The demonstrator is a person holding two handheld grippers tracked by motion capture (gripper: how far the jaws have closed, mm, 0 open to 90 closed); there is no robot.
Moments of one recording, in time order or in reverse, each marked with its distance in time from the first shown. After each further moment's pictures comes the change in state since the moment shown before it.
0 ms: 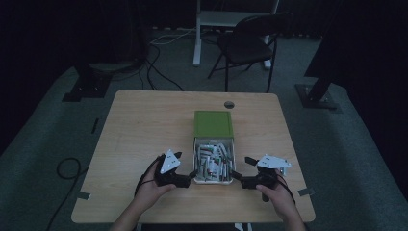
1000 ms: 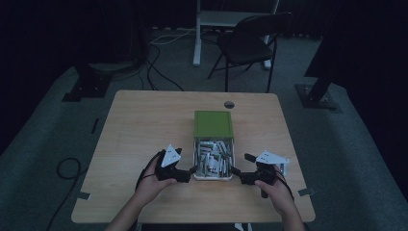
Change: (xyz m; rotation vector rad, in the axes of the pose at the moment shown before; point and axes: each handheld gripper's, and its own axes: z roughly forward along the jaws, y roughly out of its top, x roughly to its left) left arm 0.011 0.007 0.009 0.016 -0.005 -0.015; right arm -0.007 0.007 0.008 0.008 -0.019 0.011
